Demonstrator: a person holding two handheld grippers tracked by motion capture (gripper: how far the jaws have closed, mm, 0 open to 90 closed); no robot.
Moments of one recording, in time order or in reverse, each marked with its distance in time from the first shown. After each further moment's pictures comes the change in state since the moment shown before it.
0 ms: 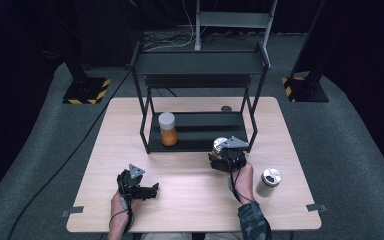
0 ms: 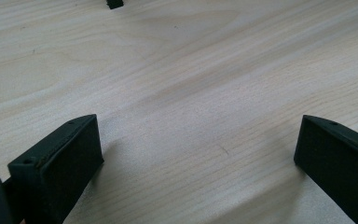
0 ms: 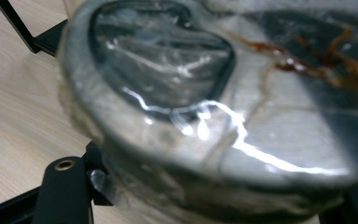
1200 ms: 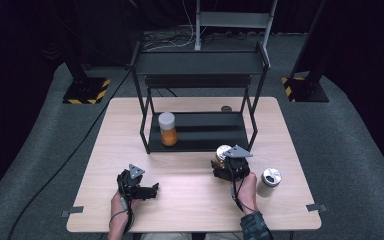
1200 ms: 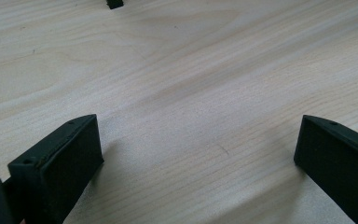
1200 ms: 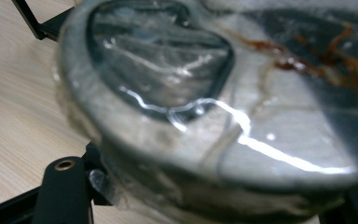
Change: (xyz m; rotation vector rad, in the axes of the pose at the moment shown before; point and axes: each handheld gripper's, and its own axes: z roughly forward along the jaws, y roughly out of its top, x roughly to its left) left arm 0.000 0.000 0.000 0.000 0.000 0.000; right arm 0.009 -0.024 -0.016 -0.015 -0.016 0.001
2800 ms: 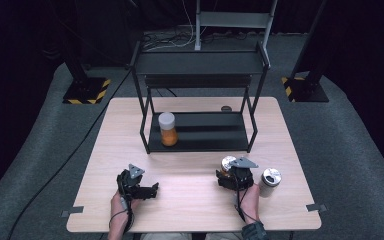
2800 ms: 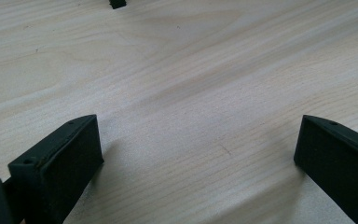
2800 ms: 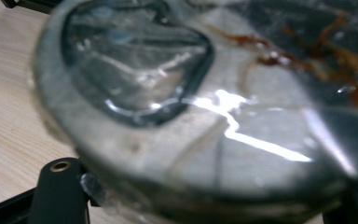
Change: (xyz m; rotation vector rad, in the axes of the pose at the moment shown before) left arm 0.000 0.000 0.000 0.001 0.006 -0.002; right arm -0.005 -0.042 0.008 0.031 -0.017 0.093
